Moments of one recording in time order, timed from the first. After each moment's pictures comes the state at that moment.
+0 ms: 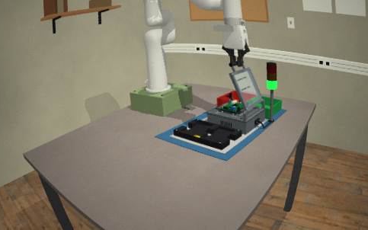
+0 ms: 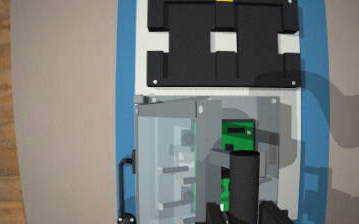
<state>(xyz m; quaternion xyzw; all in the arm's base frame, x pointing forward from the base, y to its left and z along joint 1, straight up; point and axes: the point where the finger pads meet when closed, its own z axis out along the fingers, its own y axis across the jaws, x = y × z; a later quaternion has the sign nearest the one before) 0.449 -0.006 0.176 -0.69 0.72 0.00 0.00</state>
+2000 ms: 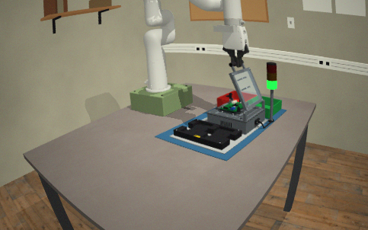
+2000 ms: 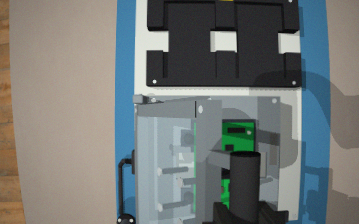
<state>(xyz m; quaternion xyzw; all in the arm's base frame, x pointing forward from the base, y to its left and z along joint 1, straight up) 0.448 -0.006 0.173 -0.69 0.72 0.00 0.00</state>
